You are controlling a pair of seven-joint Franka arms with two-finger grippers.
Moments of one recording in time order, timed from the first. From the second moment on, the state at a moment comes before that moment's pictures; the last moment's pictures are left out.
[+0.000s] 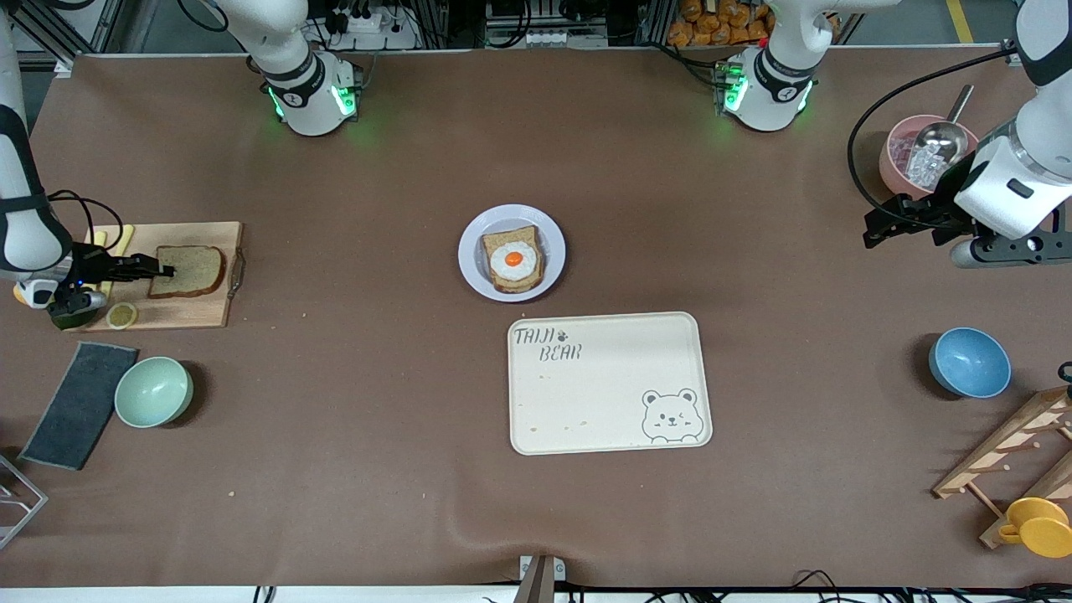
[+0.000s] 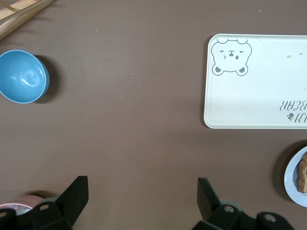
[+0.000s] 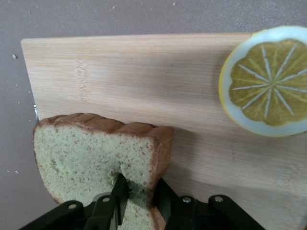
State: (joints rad) left arm -0.08 -0.01 -0.02 -1.70 -0.04 1.67 -0.14; right arm -0.53 0.53 -0.11 -1.95 0.23 2.03 -0.88
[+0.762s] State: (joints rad) left arm -0.07 0.02 -0.02 -1.72 -0.18 1.68 -0.14; right arm -0.49 0.50 -0.09 -1.88 0.23 1.91 -0.88
